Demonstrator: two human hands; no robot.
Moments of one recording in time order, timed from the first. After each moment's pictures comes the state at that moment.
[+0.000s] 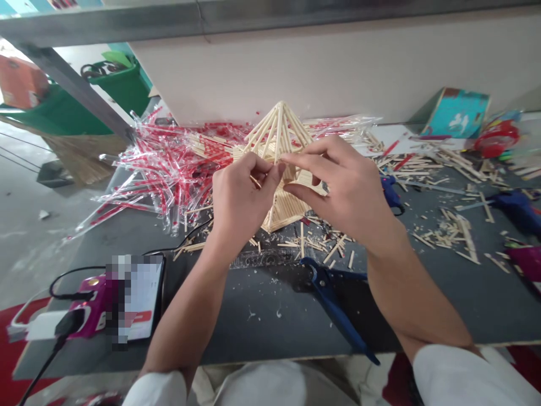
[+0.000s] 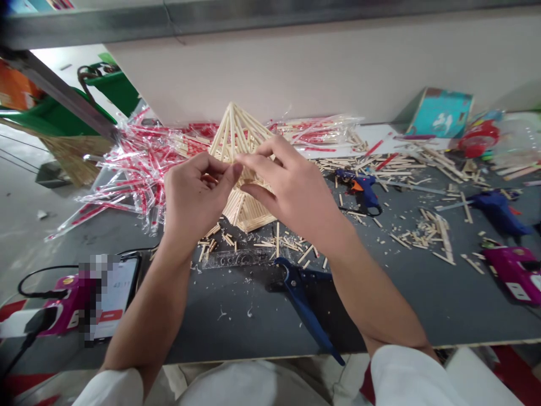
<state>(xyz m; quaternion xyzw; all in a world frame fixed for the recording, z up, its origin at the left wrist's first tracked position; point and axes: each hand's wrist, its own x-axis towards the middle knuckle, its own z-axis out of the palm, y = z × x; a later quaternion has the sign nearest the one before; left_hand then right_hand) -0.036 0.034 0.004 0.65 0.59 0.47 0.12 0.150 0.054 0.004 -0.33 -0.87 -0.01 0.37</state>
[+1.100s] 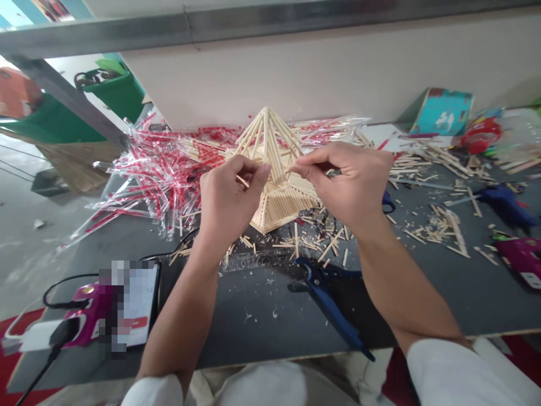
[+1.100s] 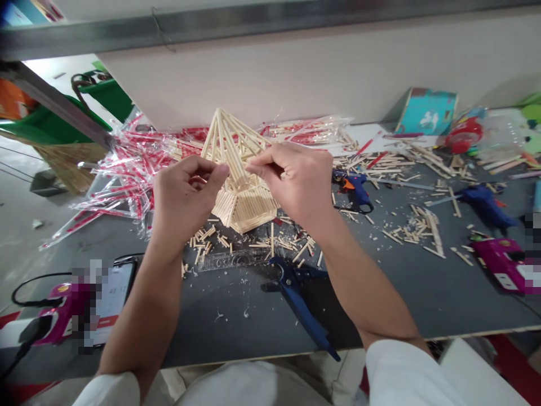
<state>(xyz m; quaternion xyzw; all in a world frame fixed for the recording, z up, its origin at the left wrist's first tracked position) -0.040 0.036 0.005 0.66 0.59 0.46 0.12 0.155 0.065 -0.002 -0.39 -0.75 0.00 0.53</state>
